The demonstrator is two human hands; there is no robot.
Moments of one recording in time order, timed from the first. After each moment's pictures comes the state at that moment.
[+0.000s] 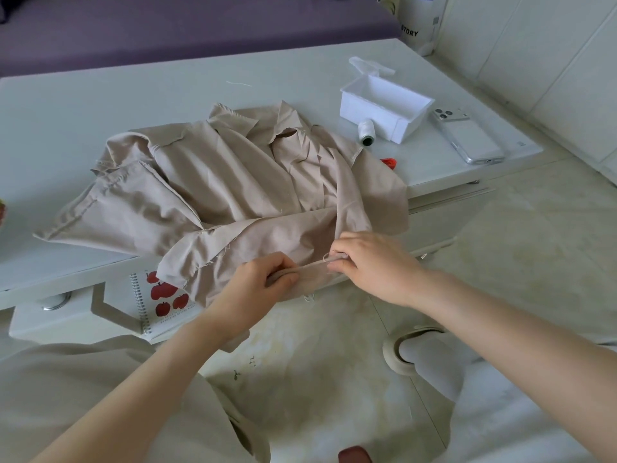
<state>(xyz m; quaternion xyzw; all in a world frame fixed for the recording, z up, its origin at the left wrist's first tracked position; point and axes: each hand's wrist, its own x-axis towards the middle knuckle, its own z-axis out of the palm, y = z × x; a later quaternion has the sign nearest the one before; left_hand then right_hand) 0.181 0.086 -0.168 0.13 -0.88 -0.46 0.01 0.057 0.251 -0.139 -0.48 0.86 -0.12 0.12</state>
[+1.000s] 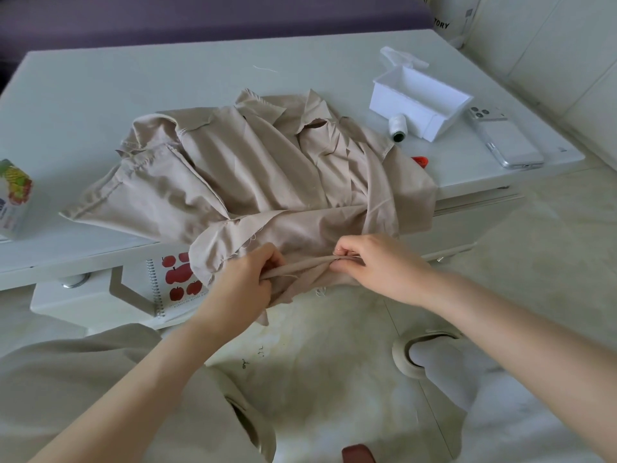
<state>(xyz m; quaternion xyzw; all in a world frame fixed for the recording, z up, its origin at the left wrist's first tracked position) 0.203 0.068 -0.157 0.20 -0.88 -0.42 0.03 0.062 0.230 -0.142 -0.46 0.85 -0.19 0.18</state>
